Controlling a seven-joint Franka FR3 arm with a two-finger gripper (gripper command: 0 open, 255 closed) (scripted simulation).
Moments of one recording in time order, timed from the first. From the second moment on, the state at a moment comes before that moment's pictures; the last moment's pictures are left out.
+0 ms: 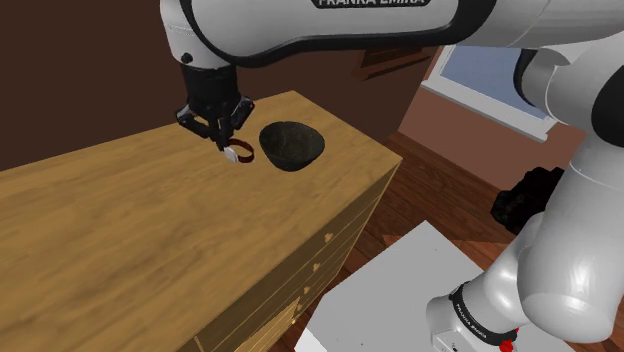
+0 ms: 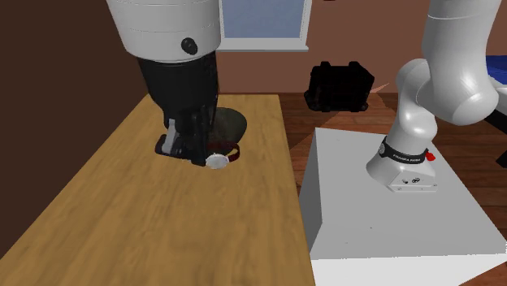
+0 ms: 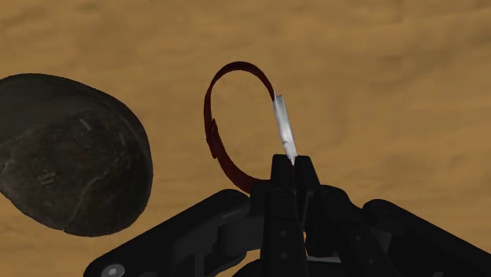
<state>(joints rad) 0.27 0.32 0.50 -1.47 -0.28 1.73 0.85</state>
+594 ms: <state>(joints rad) 0.13 0.24 0.44 -1.55 -0.23 1.77 0.65</state>
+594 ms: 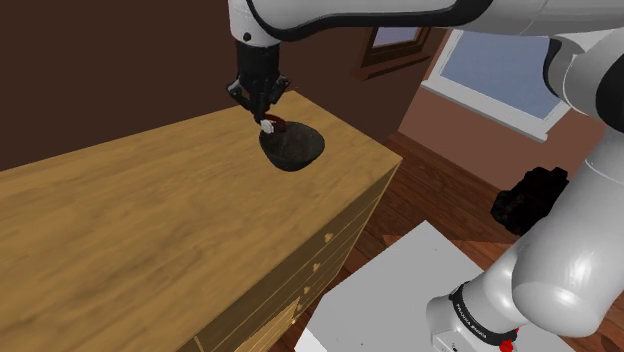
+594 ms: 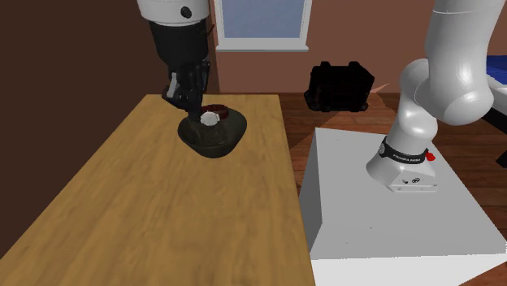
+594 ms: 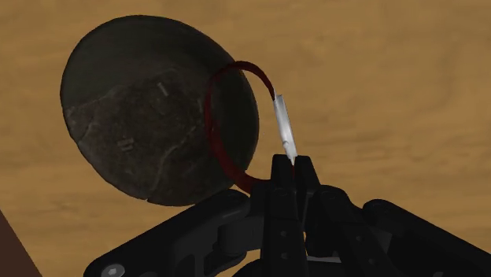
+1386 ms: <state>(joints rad) 0.00 0.24 0.37 -1.56 -0.21 1.81 0.46</state>
